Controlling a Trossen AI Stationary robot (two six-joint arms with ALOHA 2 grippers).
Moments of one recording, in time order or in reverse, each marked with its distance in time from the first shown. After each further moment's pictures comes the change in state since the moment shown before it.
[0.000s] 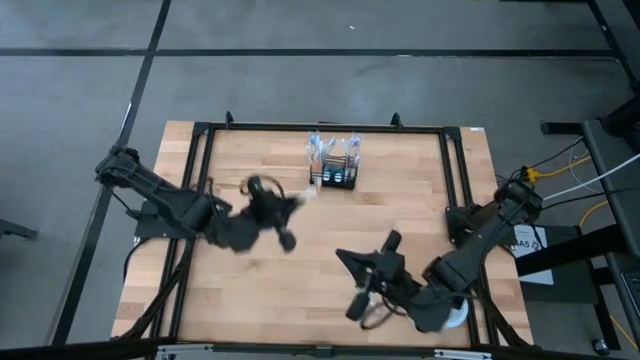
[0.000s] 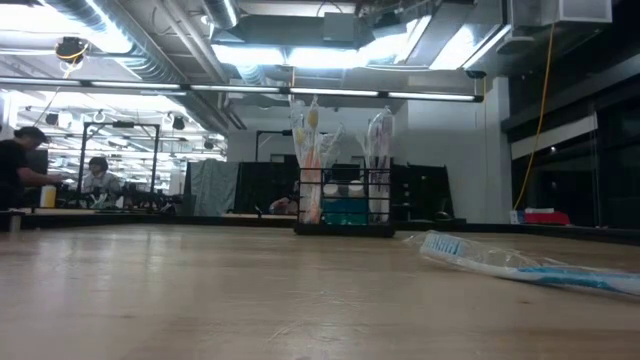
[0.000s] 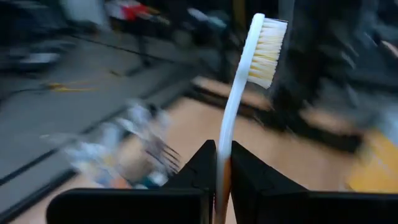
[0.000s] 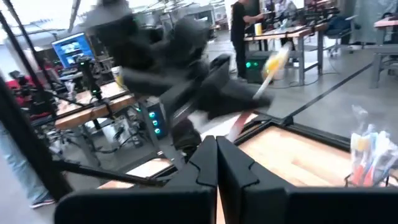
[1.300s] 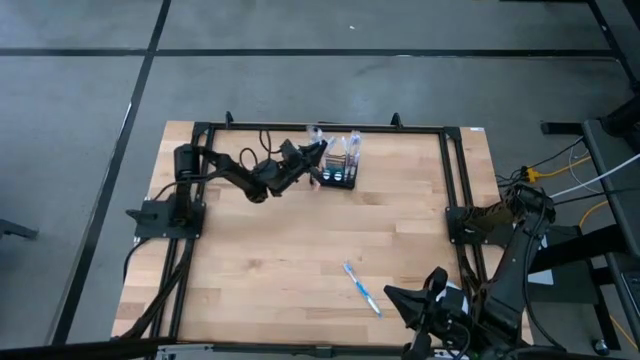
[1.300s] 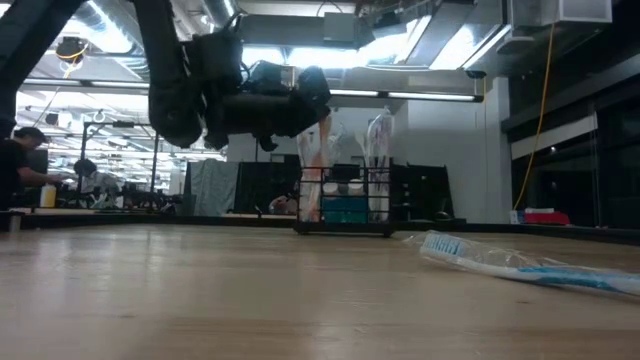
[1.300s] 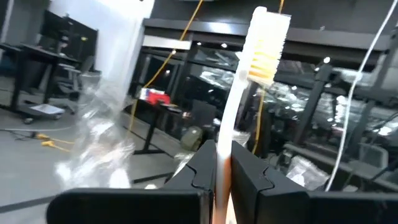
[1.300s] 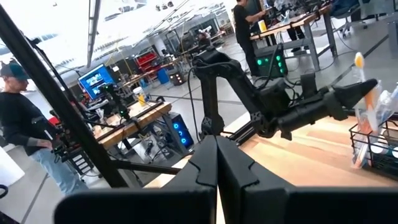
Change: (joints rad) left arm 0.735 0.597 -0.594 1.987 0.537 0.255; right arm 0.297 -0.014 0.000 -0.165 0.296 0.366
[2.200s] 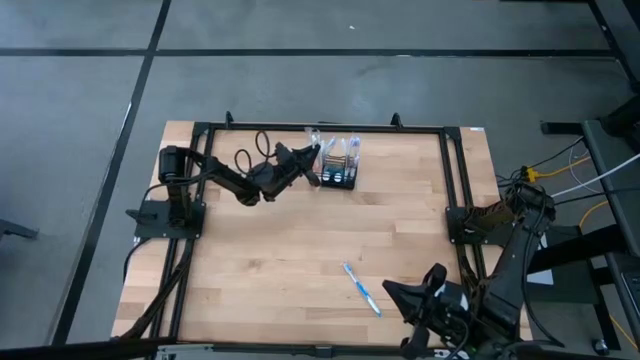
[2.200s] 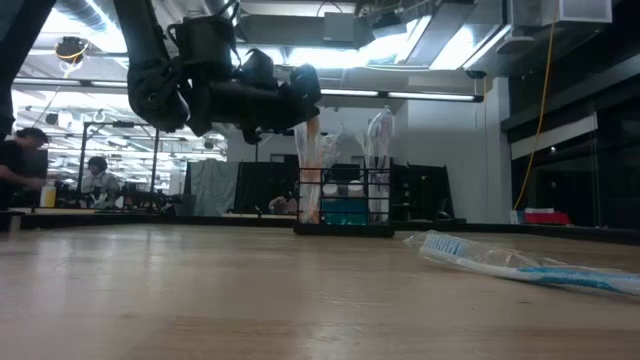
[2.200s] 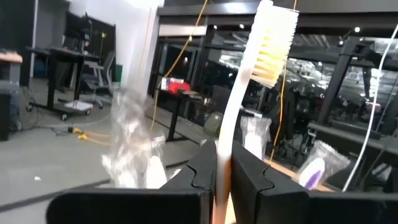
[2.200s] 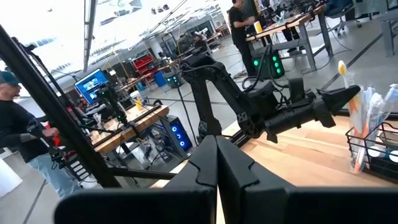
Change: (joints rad) left arm -0.045 -0.122 -0.080 -0.130 -0.116 0.073; right arm -0.019 -0.013 0.000 0.007 0.000 -0.001
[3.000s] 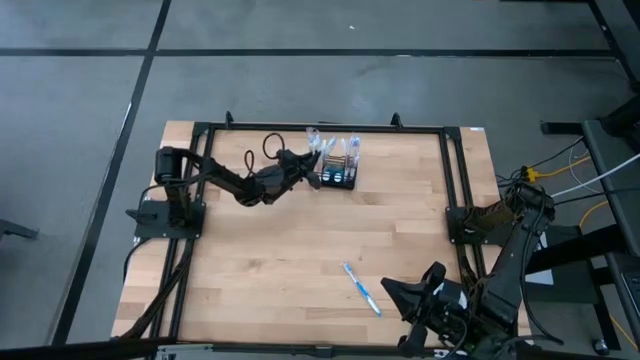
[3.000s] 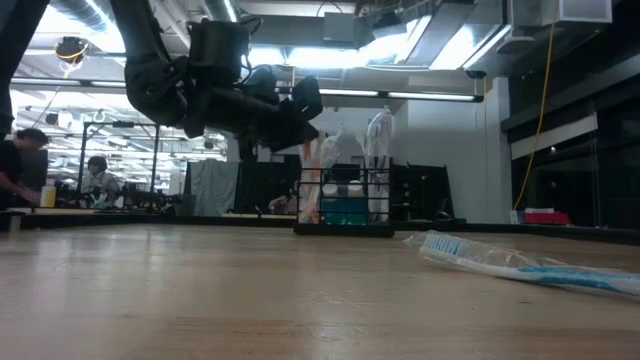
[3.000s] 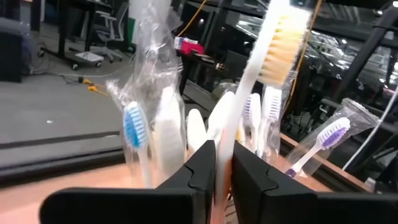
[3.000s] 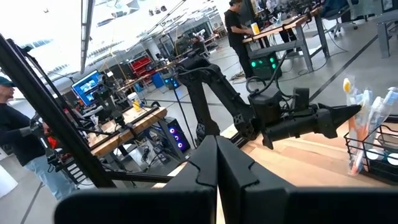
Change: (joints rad) left arm -0.017 -0.004 -0.014 -0.284 -0.052 -0.242; right arm -0.014 0.000 0.000 0.058 0.000 -0.059
